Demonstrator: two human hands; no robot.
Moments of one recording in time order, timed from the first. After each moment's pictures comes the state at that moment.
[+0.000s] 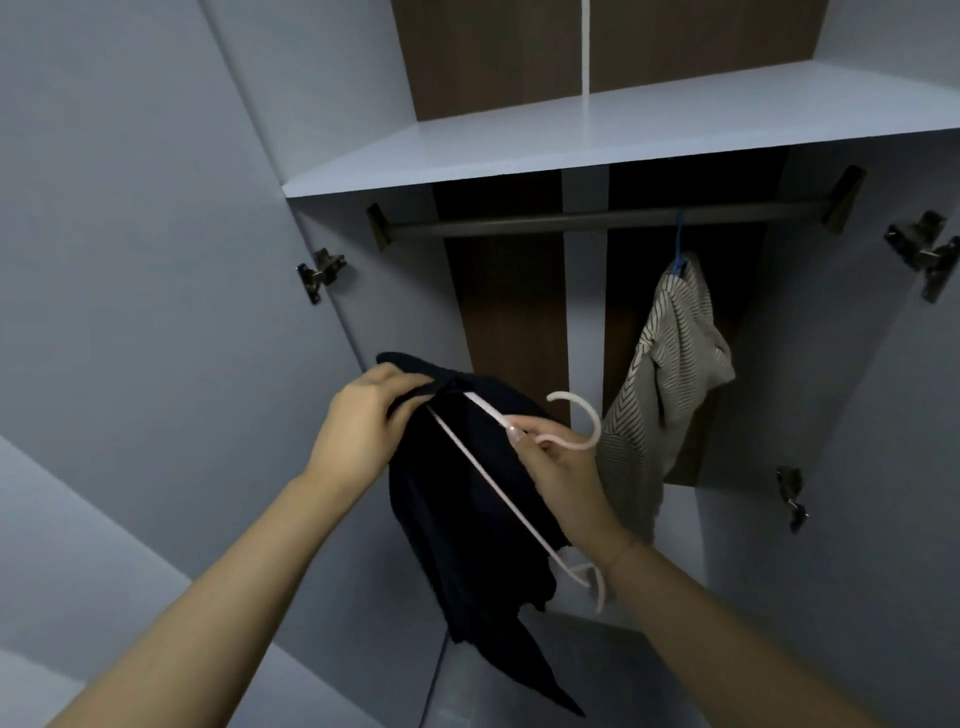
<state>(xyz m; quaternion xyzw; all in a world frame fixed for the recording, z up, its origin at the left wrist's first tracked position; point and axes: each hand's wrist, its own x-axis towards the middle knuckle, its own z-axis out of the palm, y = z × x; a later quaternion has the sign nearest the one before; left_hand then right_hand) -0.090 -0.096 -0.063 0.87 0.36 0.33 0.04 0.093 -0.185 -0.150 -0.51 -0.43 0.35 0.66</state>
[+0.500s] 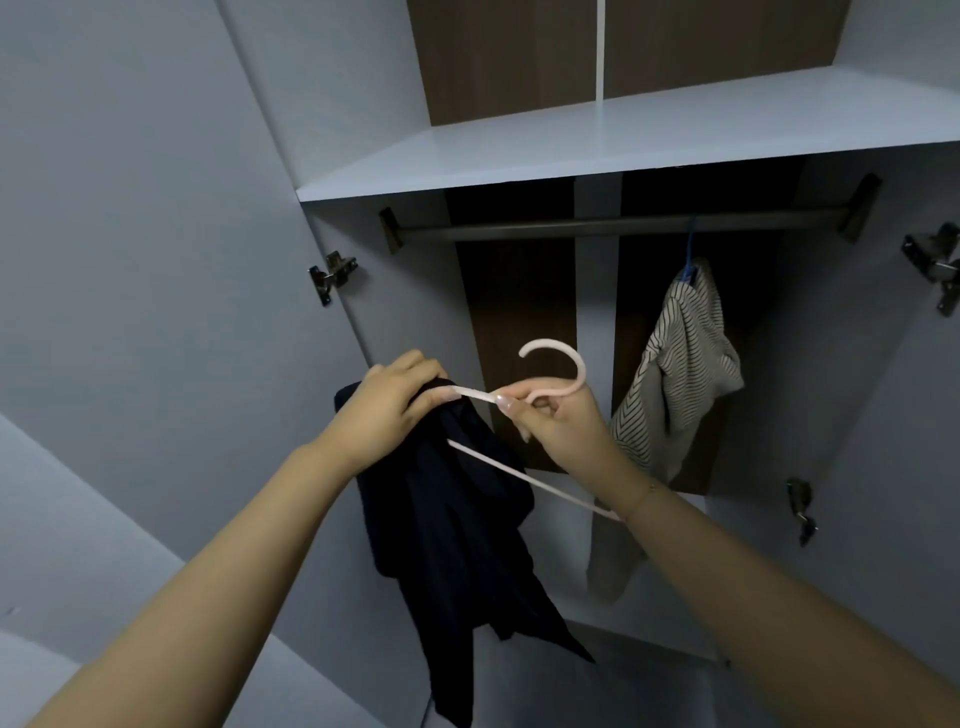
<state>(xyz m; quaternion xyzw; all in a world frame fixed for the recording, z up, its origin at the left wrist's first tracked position) -0.080 -0.070 -0.055 0.92 0.33 0.20 0.08 0.116 -0.171 -0.094 -0.48 -0.55 0.32 0.61</state>
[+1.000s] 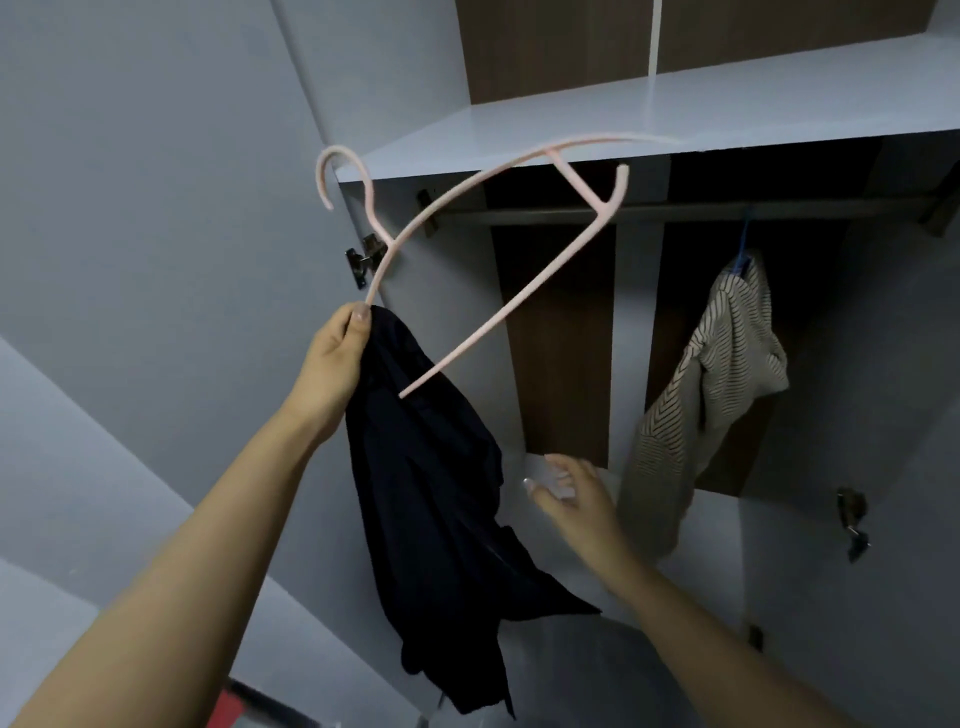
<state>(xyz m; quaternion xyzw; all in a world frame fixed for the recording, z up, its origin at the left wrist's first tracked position) -0.119 -0.057 -0.029 0.69 0.46 0.46 0.33 0.090 -0.174 -0.211 -0.63 -0.47 0.36 0.50</state>
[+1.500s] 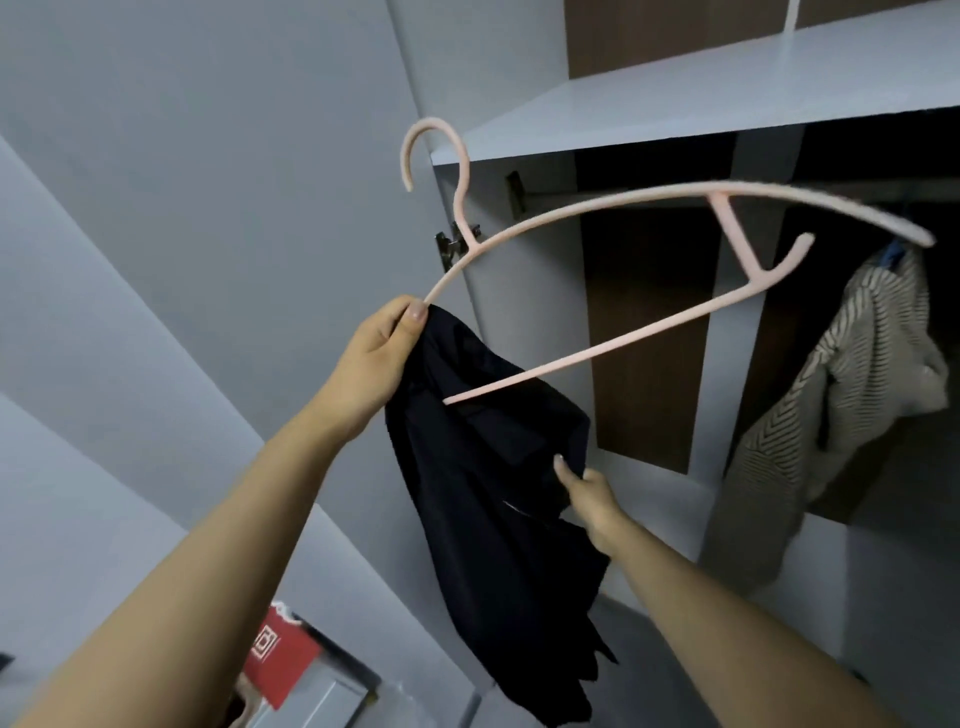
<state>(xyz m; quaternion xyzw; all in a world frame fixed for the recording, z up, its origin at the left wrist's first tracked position) -0.161 -0.083 -0.011 0.74 0.45 0.41 0.27 0.033 -0.086 -0.254 -0.60 -0.31 0.60 0.43</state>
